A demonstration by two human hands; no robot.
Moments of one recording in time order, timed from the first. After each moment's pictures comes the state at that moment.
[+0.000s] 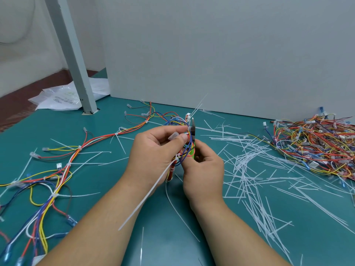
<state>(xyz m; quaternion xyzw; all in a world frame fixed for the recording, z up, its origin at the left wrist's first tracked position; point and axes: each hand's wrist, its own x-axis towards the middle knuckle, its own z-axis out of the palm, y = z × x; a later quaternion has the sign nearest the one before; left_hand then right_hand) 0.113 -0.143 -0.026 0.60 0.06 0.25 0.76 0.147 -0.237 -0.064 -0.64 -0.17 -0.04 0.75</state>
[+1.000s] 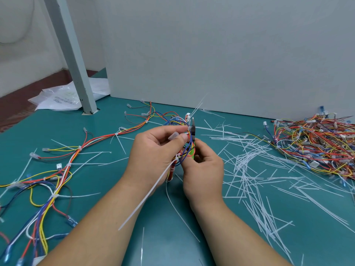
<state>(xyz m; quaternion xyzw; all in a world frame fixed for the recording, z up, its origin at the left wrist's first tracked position) 0.113 -0.142 -0.026 0.60 0.06 0.24 0.76 0.149 -0.237 -0.070 -0.64 -0.17 -0.05 0.74</state>
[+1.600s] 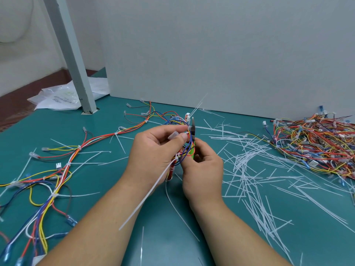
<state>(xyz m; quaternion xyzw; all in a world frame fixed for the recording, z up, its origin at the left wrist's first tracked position) 0.113 -0.142 -0.026 0.60 0.05 0.25 0.76 0.150 -0.238 -0.070 -0.66 -0.16 -0.06 0.74</state>
